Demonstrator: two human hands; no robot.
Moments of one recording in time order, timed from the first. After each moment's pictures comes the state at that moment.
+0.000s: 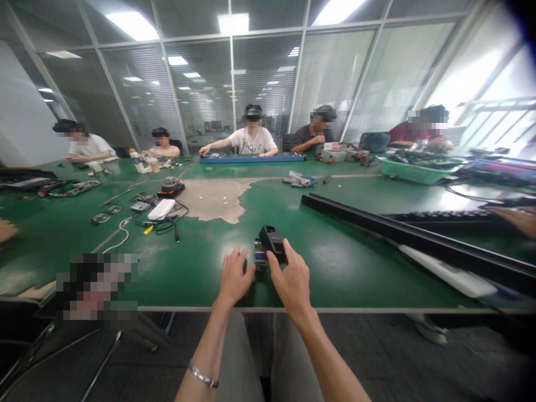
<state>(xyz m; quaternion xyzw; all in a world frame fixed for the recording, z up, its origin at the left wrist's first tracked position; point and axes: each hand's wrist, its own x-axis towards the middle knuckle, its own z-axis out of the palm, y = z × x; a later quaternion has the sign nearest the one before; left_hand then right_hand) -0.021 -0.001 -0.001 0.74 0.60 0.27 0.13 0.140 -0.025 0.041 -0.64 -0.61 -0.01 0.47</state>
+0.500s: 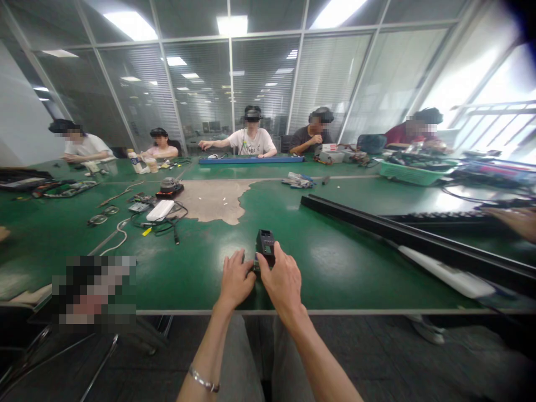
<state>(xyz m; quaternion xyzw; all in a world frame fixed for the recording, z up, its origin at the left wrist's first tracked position) -0.020 -0.005 0.015 0.77 0.59 0.21 0.14 0.114 -0.024 0.048 -0.68 -0.63 -0.05 0.37</state>
